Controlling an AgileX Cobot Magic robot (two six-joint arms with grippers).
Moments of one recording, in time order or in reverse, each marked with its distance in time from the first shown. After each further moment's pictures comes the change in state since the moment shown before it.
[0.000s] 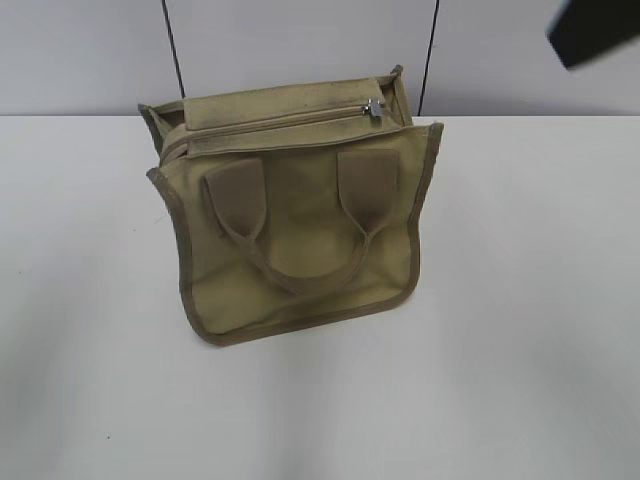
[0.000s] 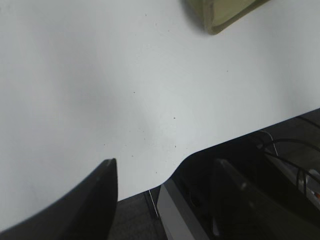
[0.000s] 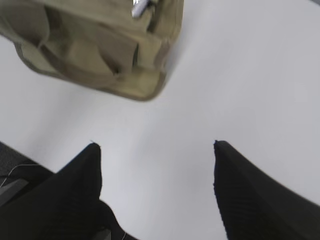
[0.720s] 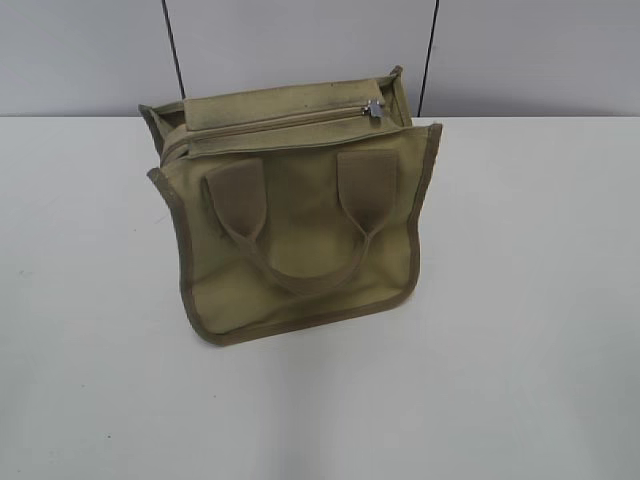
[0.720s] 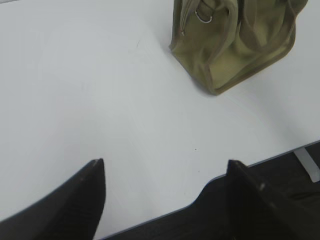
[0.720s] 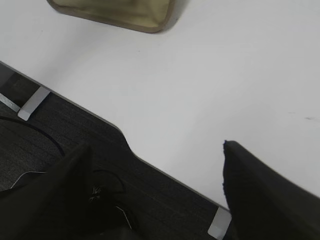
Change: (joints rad) left arm 0.000 -0.855 0.128 0.107 0.124 0.002; right arm 0.003 -1.070 0.831 0.043 0.001 0.011
